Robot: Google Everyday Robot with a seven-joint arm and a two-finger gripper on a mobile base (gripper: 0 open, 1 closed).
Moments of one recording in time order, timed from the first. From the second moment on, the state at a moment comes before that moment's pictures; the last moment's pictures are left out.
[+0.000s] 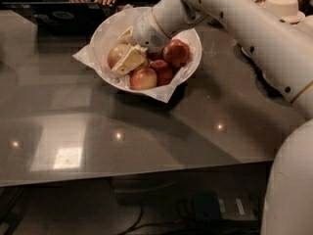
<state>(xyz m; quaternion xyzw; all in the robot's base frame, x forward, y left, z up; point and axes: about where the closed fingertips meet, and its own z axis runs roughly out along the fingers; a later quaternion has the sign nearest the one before) 0.629 0.081 0.914 -0.68 0.59 0.25 0.35</state>
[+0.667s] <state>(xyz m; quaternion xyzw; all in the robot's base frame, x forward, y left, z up) 0.626 0.066 0.947 -0.68 0.58 0.25 0.37</state>
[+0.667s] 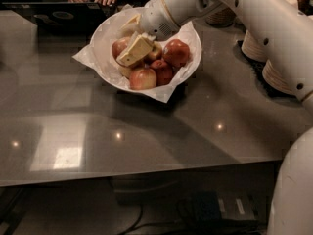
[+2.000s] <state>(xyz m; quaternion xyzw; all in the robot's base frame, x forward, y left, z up) 0.610 0.029 0.989 -0.67 0.58 0.23 0.40</state>
